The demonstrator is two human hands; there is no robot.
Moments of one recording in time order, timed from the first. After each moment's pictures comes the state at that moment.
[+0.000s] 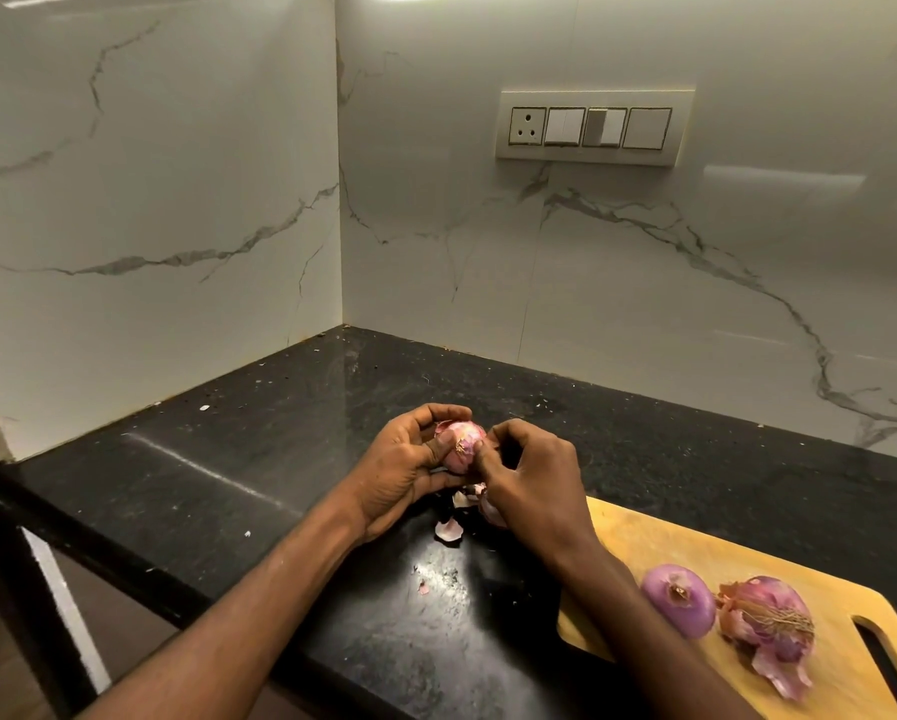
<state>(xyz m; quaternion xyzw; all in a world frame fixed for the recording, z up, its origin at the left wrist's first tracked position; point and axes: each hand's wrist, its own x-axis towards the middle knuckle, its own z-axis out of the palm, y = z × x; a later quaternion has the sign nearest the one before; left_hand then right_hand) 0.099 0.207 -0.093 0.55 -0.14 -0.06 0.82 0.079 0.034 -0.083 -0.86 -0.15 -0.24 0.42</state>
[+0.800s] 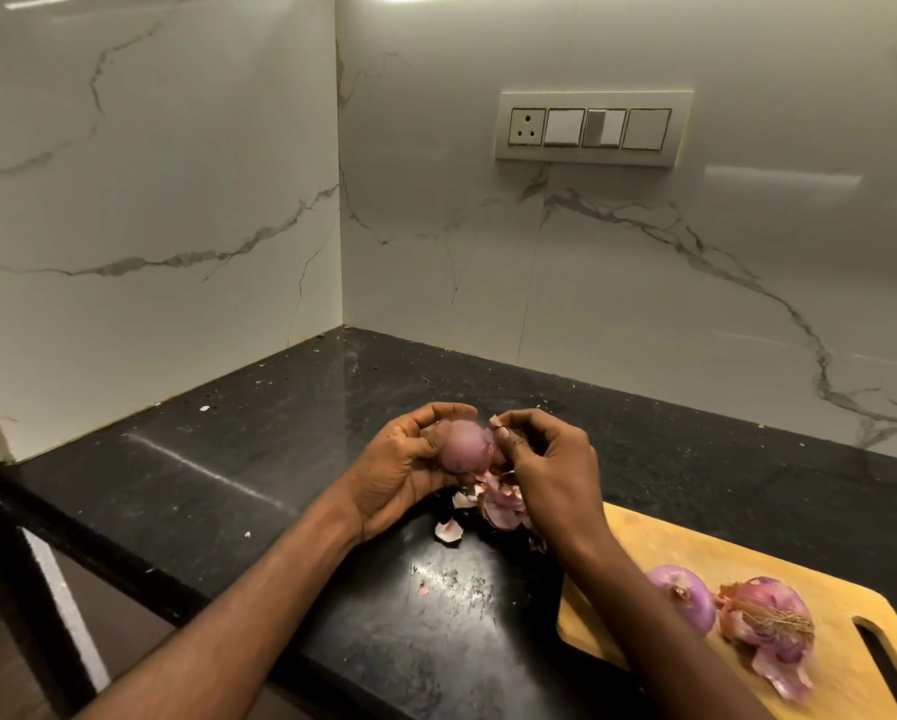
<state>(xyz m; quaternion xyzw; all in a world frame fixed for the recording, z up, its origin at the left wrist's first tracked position) 0.105 0.210 -0.095 0.51 -0.15 -0.10 0.84 0.085 0.024 -0.080 -0.79 -0.10 -0.21 0.57</state>
